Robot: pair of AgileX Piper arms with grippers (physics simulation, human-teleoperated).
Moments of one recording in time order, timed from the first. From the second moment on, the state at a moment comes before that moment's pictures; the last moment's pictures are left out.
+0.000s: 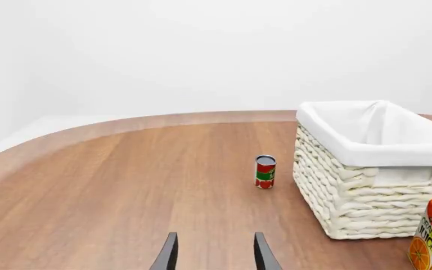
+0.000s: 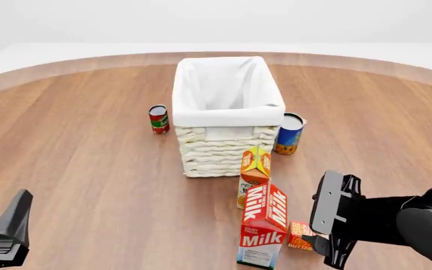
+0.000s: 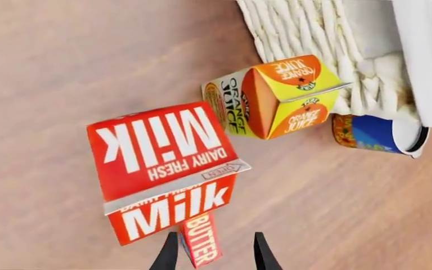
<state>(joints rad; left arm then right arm) 0.00 0.01 0.00 0.00 0.00 0.48 1.13 -0.46 0.40 -0.75</state>
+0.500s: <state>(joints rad) 0.00 0.01 0.00 0.00 0.00 0.51 1.15 -0.41 0.35 -0.71</state>
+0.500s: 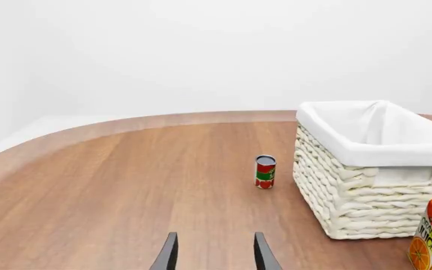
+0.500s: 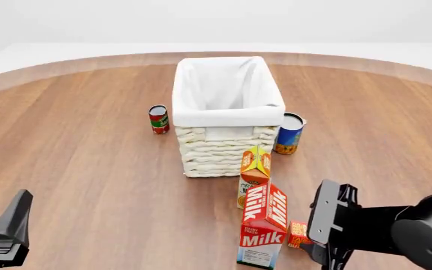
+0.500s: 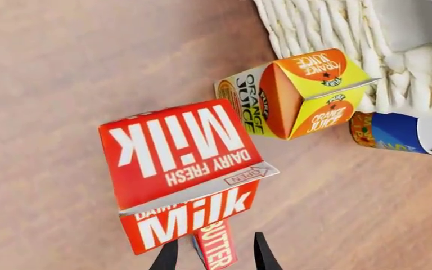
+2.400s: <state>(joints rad) 0.00 0.01 0.00 0.00 0.00 0.48 1.31 -0.42 0.26 -0.70</state>
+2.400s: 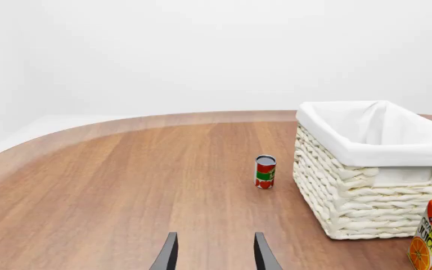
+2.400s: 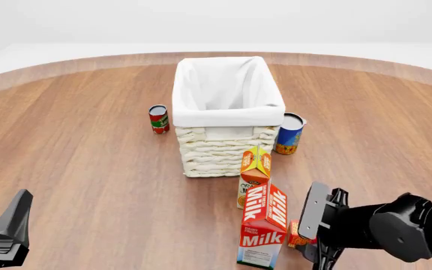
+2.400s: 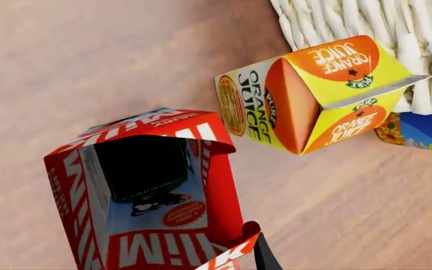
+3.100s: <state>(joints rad) 0.00 0.01 0.00 0.00 0.00 0.52 1.28 -0.44 0.35 -0.69</state>
